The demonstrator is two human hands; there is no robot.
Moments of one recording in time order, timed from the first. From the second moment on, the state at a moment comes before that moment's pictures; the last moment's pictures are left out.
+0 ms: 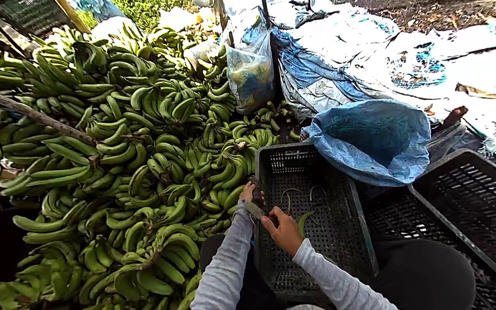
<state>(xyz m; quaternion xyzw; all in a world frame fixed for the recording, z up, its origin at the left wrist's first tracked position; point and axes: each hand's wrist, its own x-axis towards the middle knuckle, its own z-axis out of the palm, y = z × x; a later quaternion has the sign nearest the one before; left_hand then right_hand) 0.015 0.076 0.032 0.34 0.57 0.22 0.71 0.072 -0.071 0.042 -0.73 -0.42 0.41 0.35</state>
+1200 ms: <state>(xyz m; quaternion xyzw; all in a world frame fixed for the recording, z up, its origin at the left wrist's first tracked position) 0.013 0.066 0.025 0.32 0.54 0.21 0.75 0.081 -0.078 0.034 -0.77 -0.45 0.35 0.28</state>
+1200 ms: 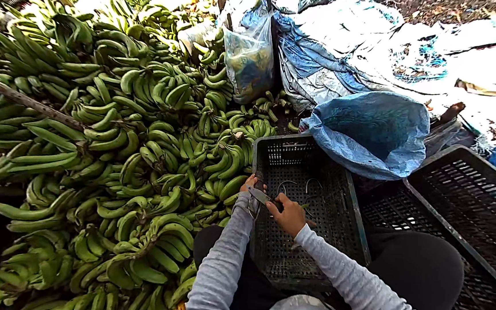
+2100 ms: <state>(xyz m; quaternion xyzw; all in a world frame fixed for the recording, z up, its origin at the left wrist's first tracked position) 0.011 0.070 0.024 0.30 0.54 0.22 0.76 0.080 -0.075 0.034 -0.78 -0.48 0.30 0.28</state>
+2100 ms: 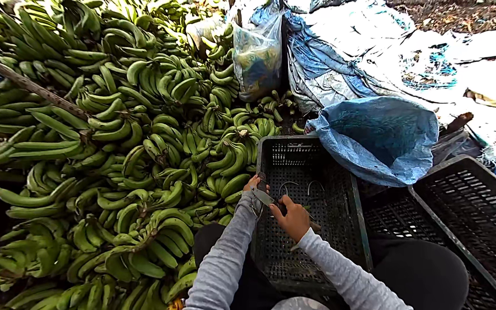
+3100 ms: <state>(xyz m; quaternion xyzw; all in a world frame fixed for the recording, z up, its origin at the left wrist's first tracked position) 0.002 0.068 0.020 0.26 0.53 0.22 0.77 0.068 -0.078 0.034 -0.75 -0.53 0.24 0.32</state>
